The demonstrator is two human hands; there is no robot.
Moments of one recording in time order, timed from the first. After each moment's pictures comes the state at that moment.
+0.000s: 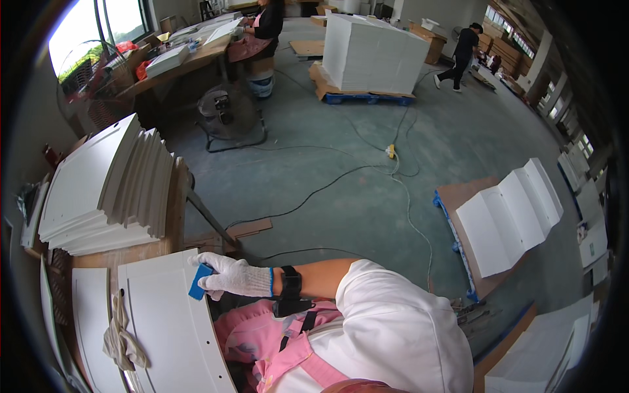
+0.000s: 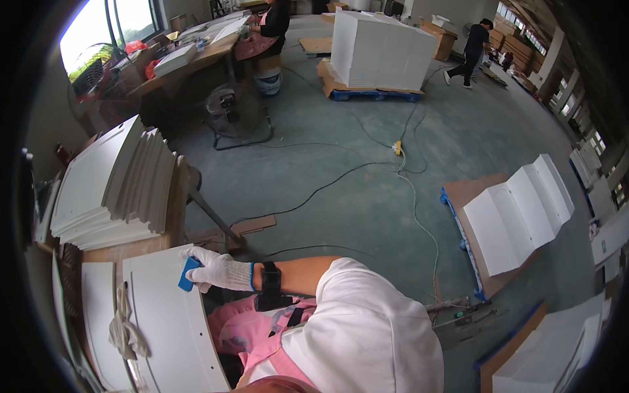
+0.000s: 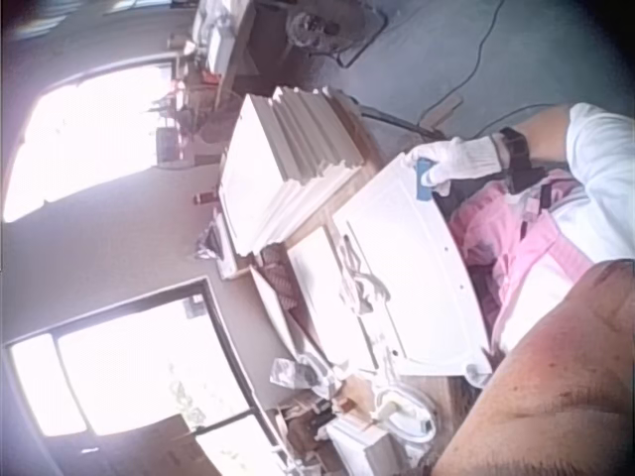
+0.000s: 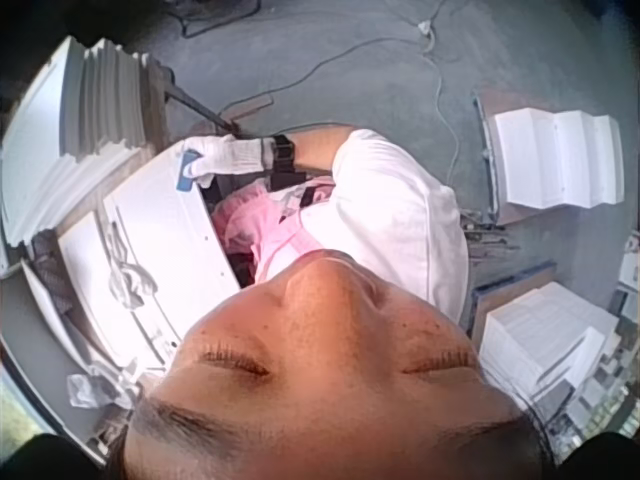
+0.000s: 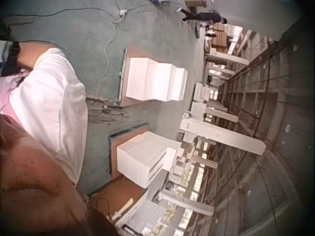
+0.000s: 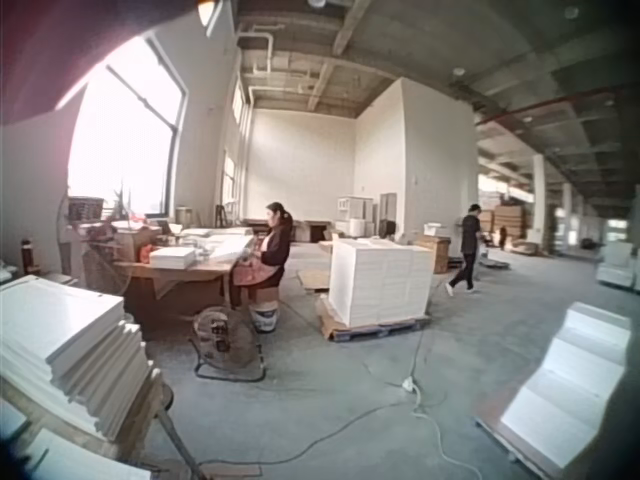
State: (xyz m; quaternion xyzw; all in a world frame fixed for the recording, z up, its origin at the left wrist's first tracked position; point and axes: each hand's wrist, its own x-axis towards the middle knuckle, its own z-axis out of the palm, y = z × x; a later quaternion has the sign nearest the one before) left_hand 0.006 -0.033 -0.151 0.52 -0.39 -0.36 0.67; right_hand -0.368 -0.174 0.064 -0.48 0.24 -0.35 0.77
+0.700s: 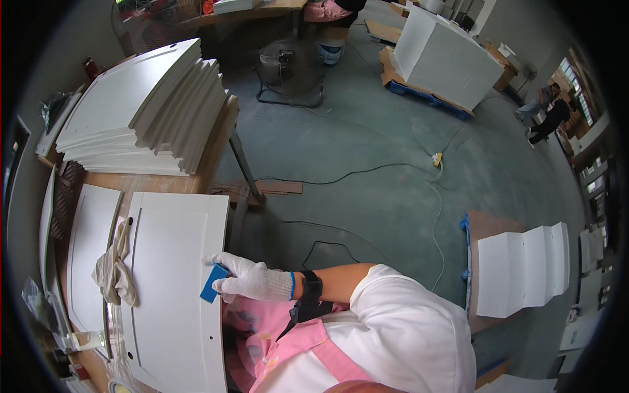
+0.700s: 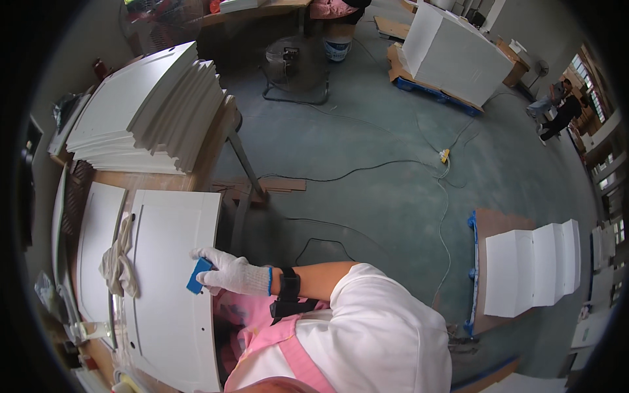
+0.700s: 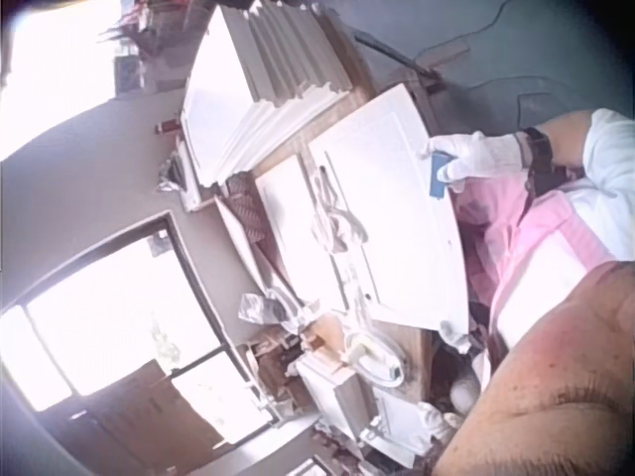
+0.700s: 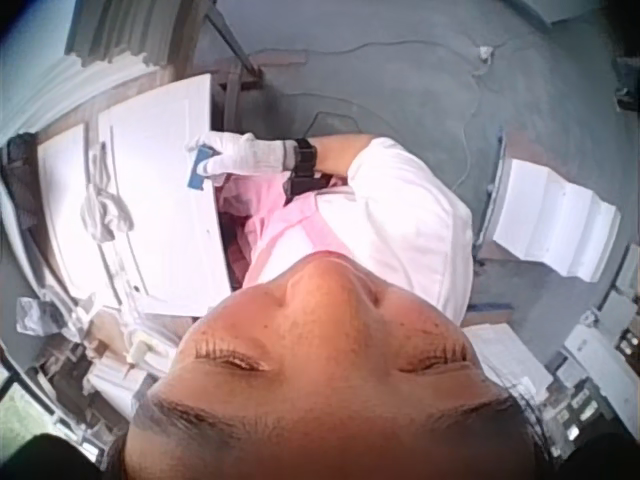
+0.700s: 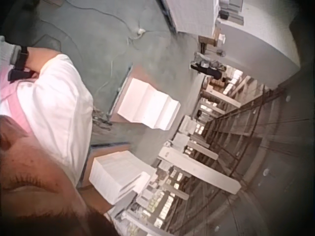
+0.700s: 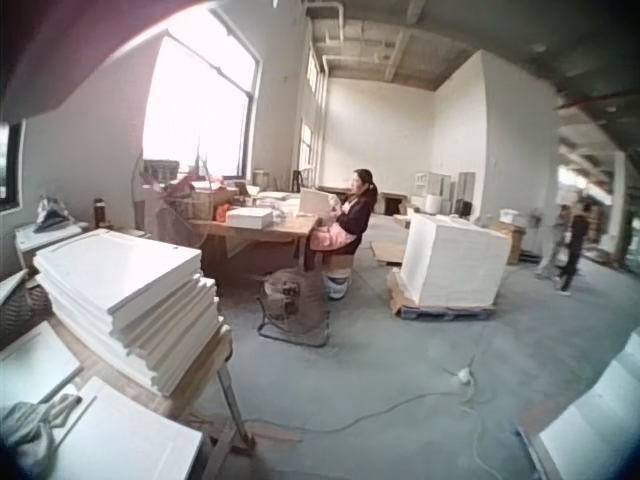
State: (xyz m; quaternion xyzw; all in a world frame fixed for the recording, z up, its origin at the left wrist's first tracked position) left_hand 0.020 0.133 -0.159 0.58 -0.20 -0.31 0.73; right_hand -0.335 -0.128 0.048 -0.47 0.21 -0.24 0.83
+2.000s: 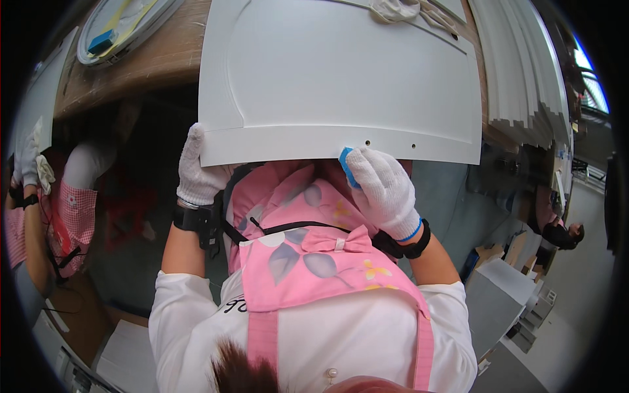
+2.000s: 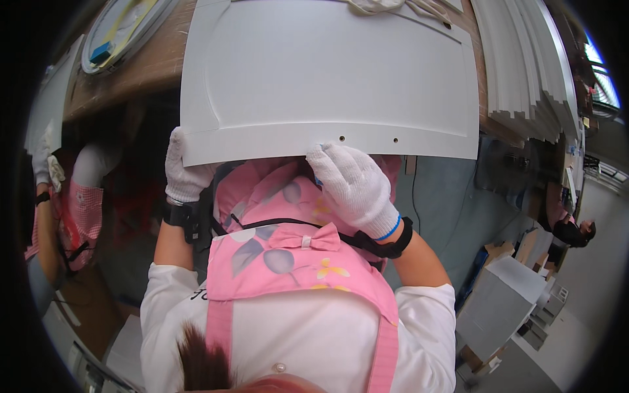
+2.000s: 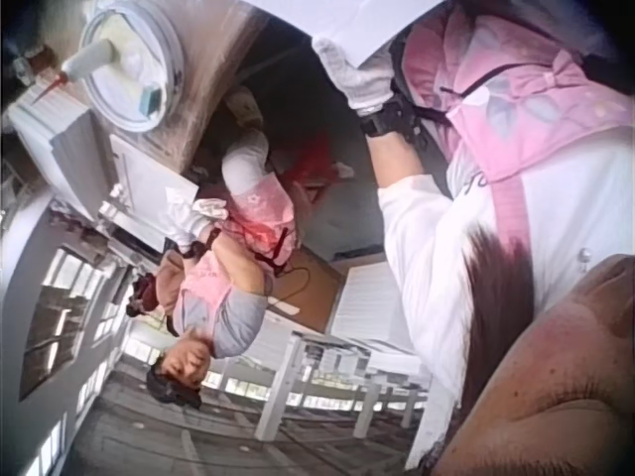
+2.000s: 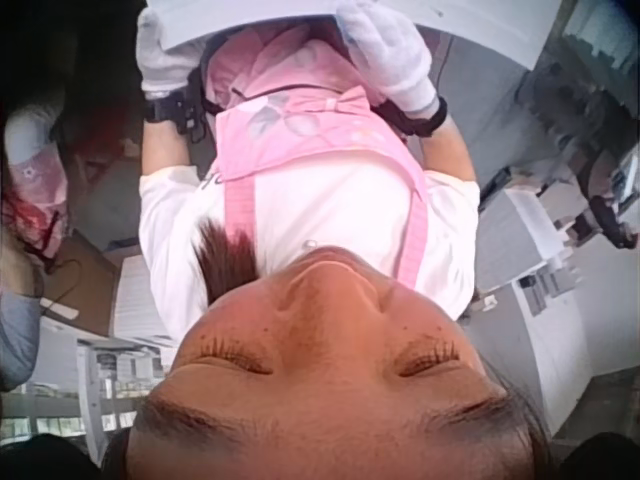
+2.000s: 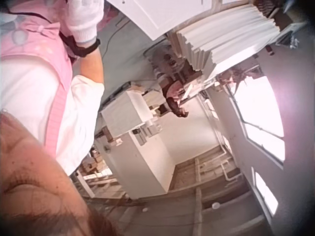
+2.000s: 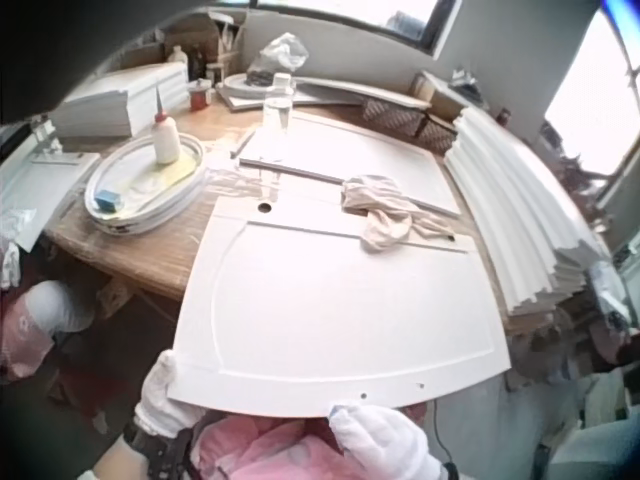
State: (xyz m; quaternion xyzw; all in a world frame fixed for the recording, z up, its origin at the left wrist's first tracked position) left_hand -0.156 0.276 -0.079 0.20 0.07 -0.29 0.94; right_hand -0.253 -0.029 0.015 -0.94 -0.22 -0.16 0.19
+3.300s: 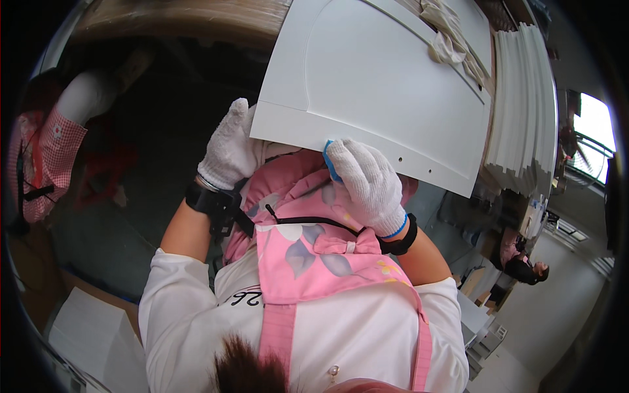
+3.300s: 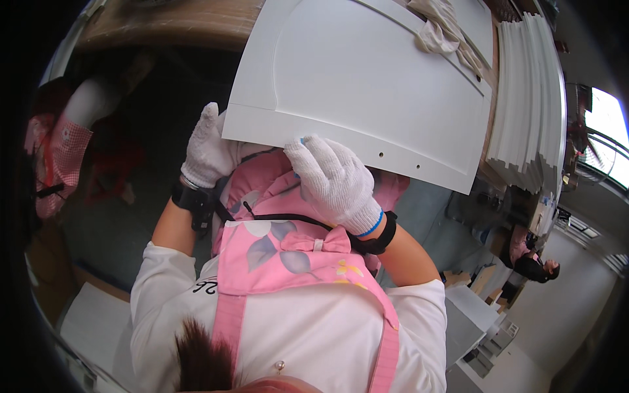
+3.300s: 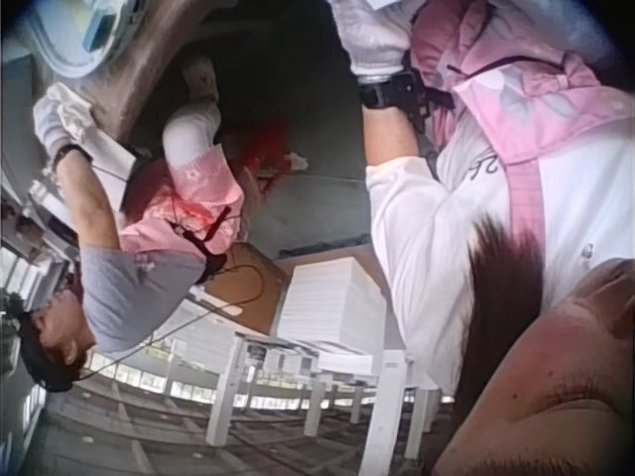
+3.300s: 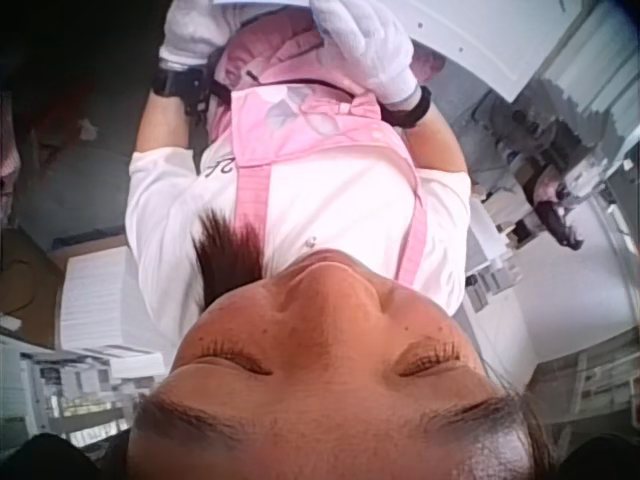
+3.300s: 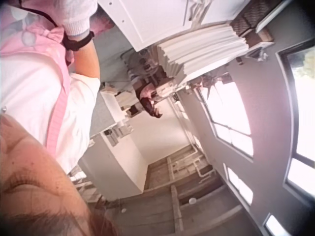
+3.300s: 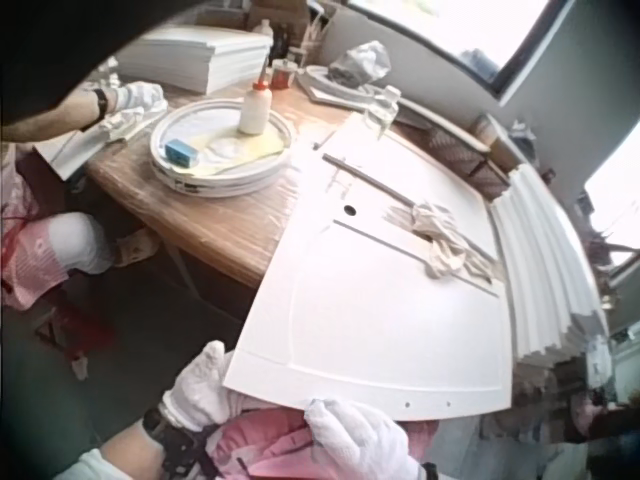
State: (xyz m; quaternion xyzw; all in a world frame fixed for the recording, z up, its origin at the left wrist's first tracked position) left_hand -0.162 0.274 -0.079 0.15 0.04 -0.31 0.94; right_hand -0.209 0.039 0.017 -0.93 -0.33 -0.13 0.12
